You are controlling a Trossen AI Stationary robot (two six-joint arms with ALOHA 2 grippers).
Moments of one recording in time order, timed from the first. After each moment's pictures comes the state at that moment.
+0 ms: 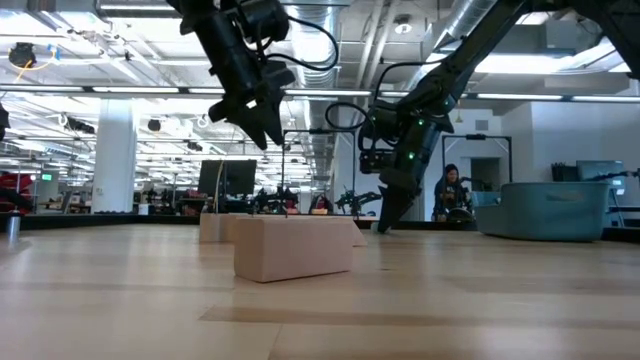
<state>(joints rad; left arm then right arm) 0.33 1.53 1.17 -0.62 -0.20 -0.35 -0.55 1.94 1.16 -0.35 -0.16 -0.25</state>
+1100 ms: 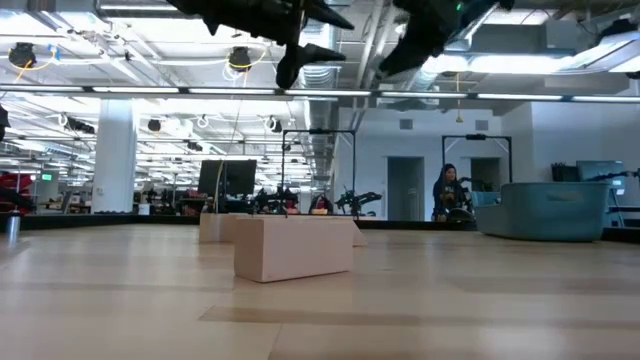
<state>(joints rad) 0.34 1.49 1.17 0.06 0.29 -0.61 -0.35 1.30 1.16 -0.45 -0.15 -0.31</state>
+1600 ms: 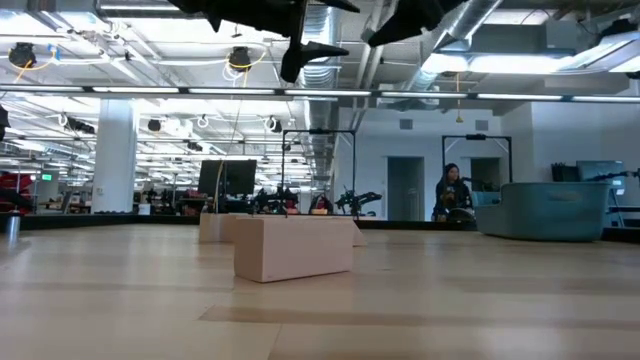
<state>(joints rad) 0.32 1.49 1.17 0.17 0.23 -0.72 -0.15 1.27 1.16 -0.30 0.28 -0.44</state>
